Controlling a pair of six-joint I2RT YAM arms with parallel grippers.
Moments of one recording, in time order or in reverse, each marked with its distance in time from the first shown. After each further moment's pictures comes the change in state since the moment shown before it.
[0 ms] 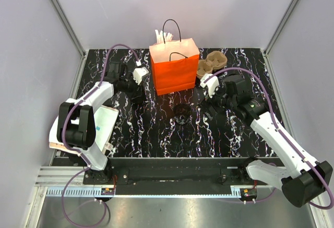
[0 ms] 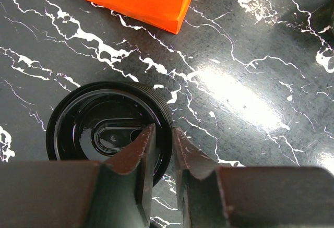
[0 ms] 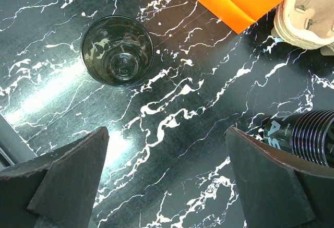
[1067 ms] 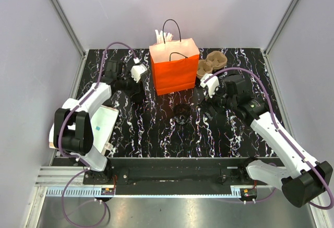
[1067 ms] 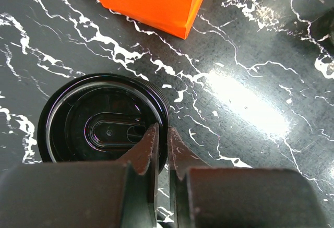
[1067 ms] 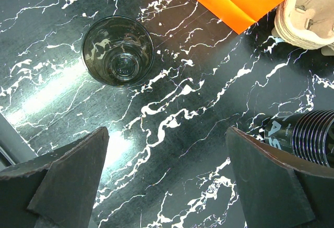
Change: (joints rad) left arm -0.003 -0.066 0.000 -0.009 -0.035 -0.019; right arm 0.000 -0.001 0.000 0.000 -0.003 0.003
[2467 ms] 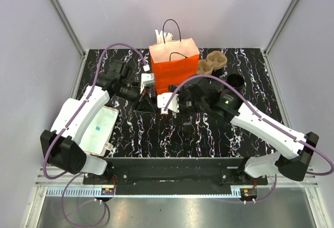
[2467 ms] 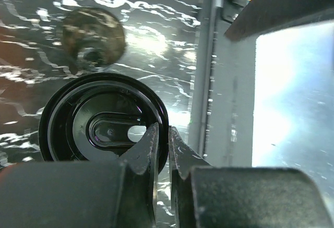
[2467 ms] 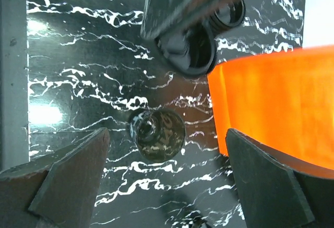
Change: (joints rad) left arm -0.179 -0.219 0.170 -0.612 0.510 0.047; right arm 0.475 0.242 0.380 -0.145 0.067 -0.379
